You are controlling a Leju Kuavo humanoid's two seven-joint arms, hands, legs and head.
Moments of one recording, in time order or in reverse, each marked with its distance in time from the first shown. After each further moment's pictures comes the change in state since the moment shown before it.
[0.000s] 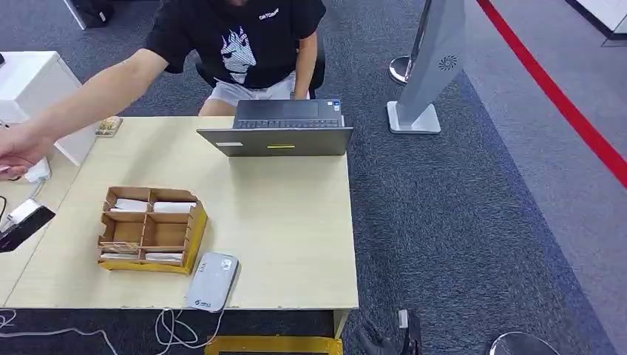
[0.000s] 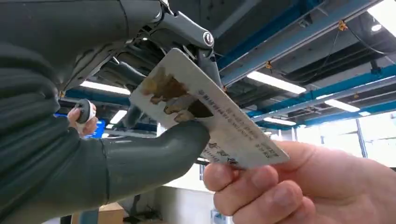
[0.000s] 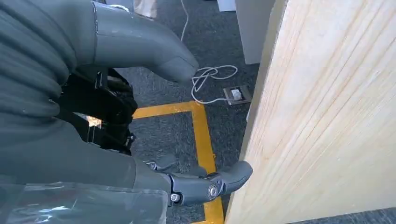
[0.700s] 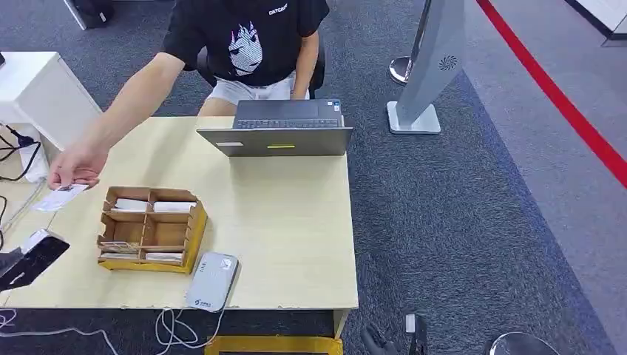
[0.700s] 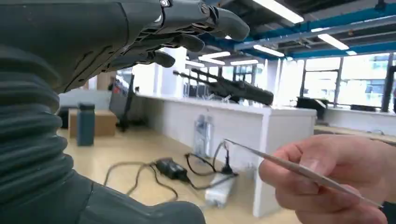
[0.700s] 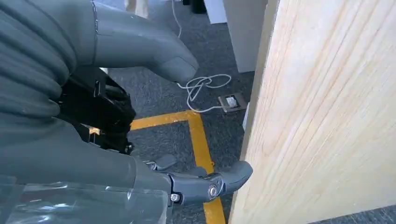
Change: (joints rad) left arm 0.161 -0.096 0.086 -0.123 0.234 -0.242 -0.078; right arm 0.007 -0.002 -0.090 -0.003 0.019 0.062 0.010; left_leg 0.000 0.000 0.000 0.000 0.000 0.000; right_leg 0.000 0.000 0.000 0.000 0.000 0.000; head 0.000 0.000
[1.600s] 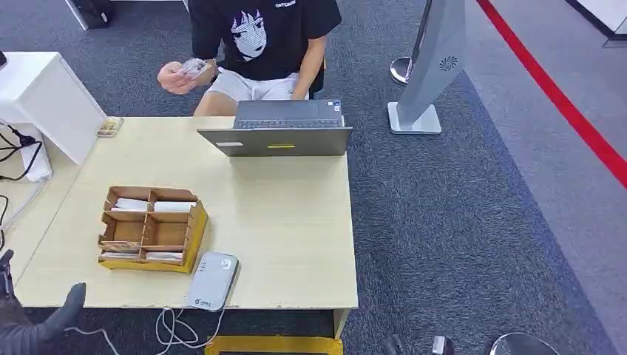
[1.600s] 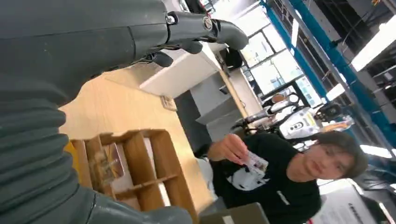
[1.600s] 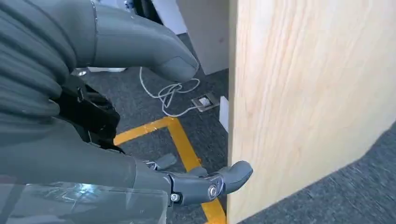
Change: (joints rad) left arm 0.388 -0.452 0.091 -0.457 0.624 -0.227 -0.264; right arm 0.044 -0.017 -0.164 -0.002 -0.080 0.075 -0.017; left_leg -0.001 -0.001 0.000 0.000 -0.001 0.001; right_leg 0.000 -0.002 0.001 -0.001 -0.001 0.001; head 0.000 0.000
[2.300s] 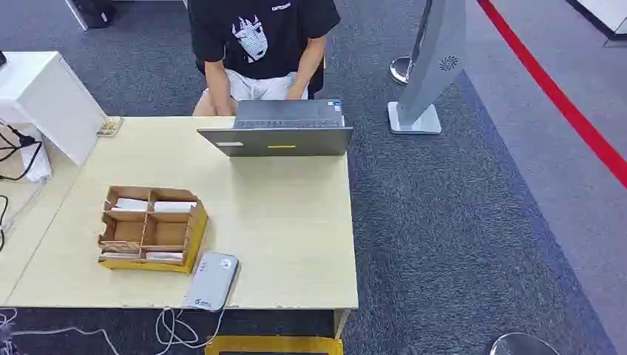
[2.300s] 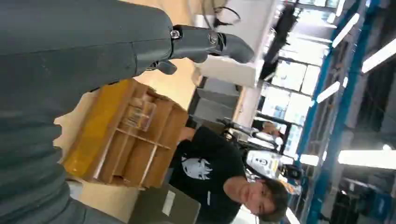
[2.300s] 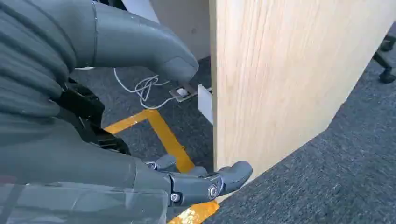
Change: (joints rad) left arm 0.207 -0.287 0.144 0.012 0.573 -0.259 -0.093; right arm 0.047 -0.011 -0.048 -0.001 -0.069 0.016 -0.077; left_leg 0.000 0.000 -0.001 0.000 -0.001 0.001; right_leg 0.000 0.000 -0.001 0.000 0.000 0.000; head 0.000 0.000
